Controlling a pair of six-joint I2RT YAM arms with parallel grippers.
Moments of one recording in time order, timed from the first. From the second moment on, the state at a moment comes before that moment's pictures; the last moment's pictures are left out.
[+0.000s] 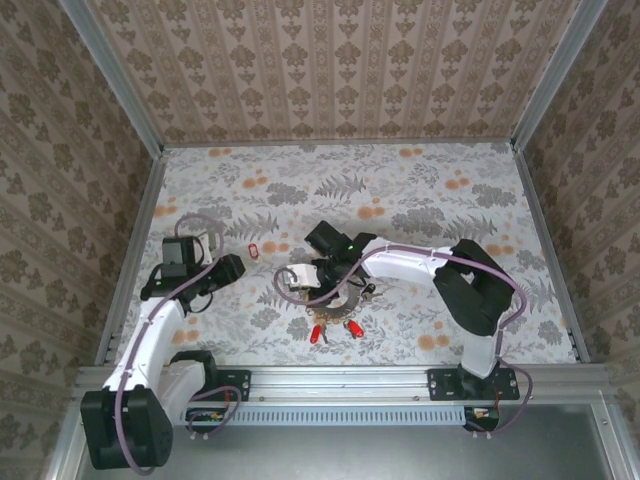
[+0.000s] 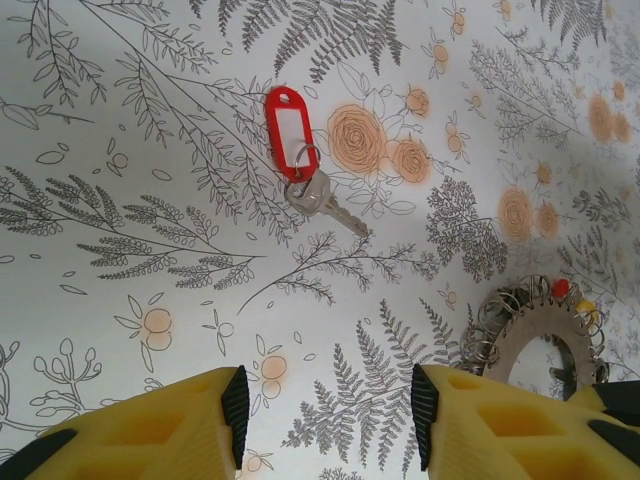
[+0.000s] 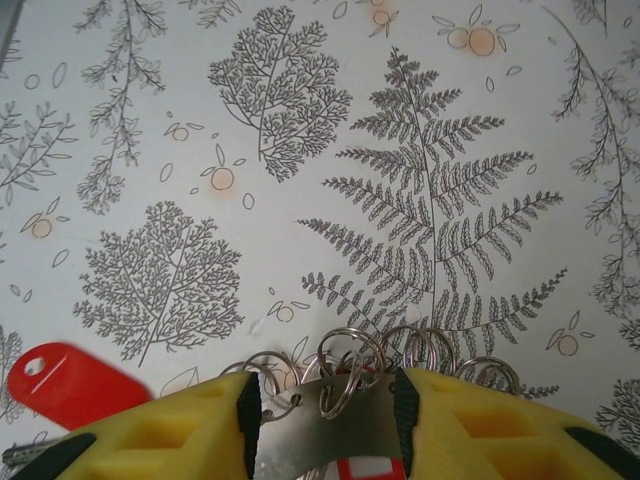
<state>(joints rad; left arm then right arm) -0.02 0.91 0.54 -0.53 0.42 -0.40 0.85 1.87 1.24 -0.48 -0.41 -0.76</state>
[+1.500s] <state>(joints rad) -0.44 0.77 0.51 -0.16 0.81 -0.04 0.67 1.38 0.76 0.28 -0.75 -0.17</state>
